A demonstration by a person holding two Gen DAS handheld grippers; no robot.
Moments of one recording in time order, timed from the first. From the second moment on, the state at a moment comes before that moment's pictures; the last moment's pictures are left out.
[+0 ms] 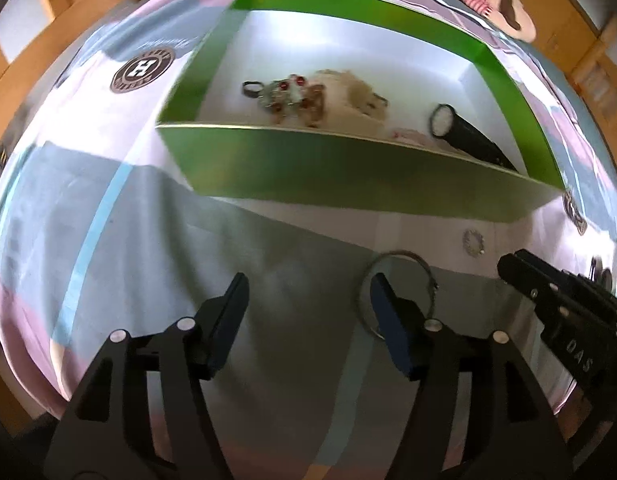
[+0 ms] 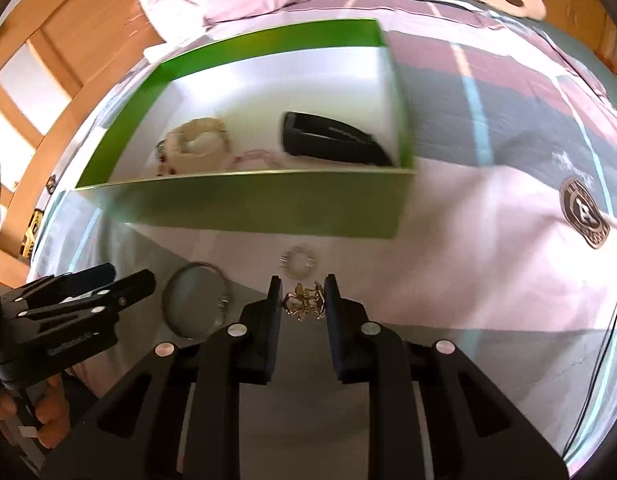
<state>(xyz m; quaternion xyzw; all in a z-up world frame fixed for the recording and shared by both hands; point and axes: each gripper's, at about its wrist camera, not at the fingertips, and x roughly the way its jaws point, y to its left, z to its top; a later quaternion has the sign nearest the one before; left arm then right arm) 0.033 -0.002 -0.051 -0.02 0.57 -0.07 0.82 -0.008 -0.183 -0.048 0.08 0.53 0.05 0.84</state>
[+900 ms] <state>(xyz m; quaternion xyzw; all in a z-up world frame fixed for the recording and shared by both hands) 0.024 -0.061 -0.068 0.10 0.57 -0.10 0.81 0.010 -0.159 -0.073 0.02 0.50 0.07 0.86</state>
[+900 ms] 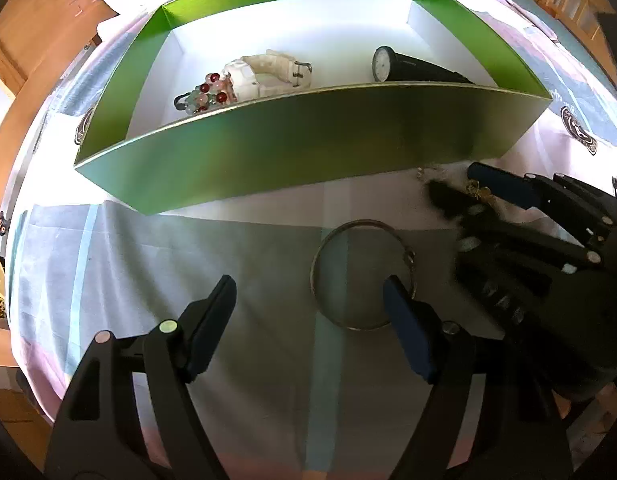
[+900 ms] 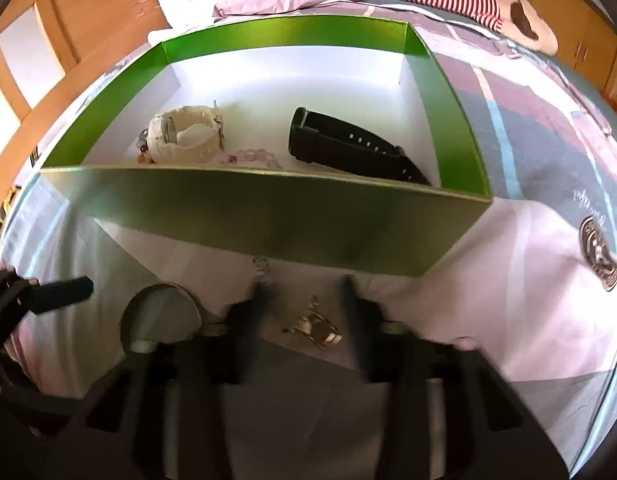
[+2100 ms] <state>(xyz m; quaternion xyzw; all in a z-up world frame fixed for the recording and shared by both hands) 0.050 -0.079 -0.065 0.06 0.55 -0.12 0.82 -0.021 -0.209 -0.069 0.07 0.52 0.04 0.85</state>
